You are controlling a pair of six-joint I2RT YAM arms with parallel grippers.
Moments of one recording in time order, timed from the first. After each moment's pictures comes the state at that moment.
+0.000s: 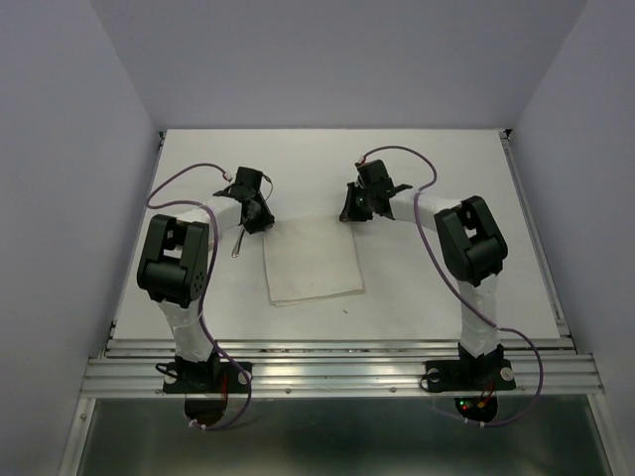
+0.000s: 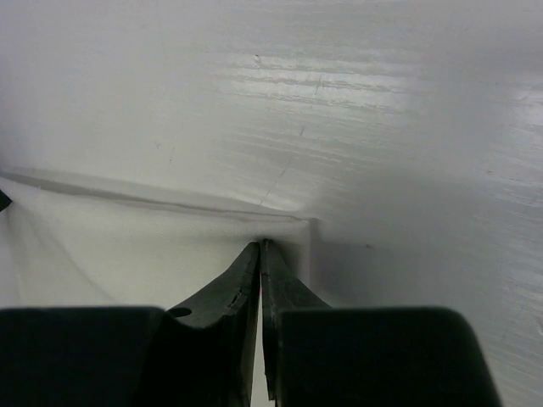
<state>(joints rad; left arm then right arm) -0.25 1.84 1.14 -0.31 -0.06 -0.66 0.47 2.10 1.43 -0.16 -0.16 0.53</state>
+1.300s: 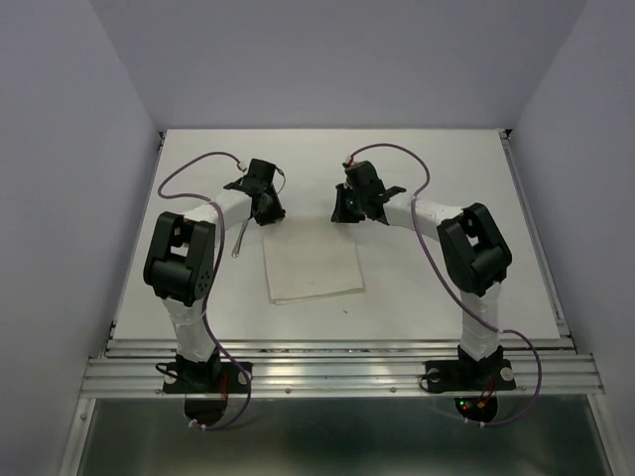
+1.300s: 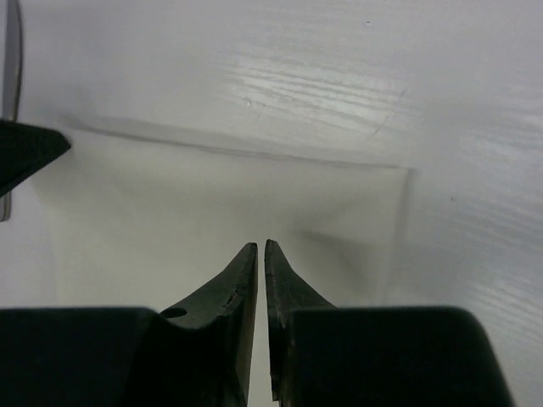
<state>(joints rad) -0.33 1.86 1.24 -0.36 -0.06 -0.63 0.56 2.06 1.44 -0.18 -0.13 0.50</state>
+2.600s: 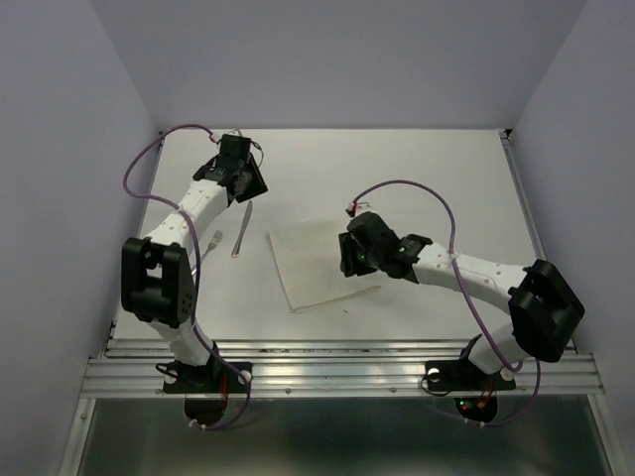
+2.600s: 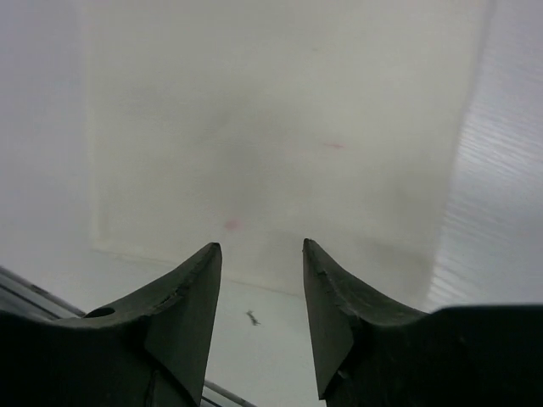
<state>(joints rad) -0.26 1.70 1.36 -0.49 -0.10 -0.57 0.80 1.47 0.92 -0.34 0.16 0.54</state>
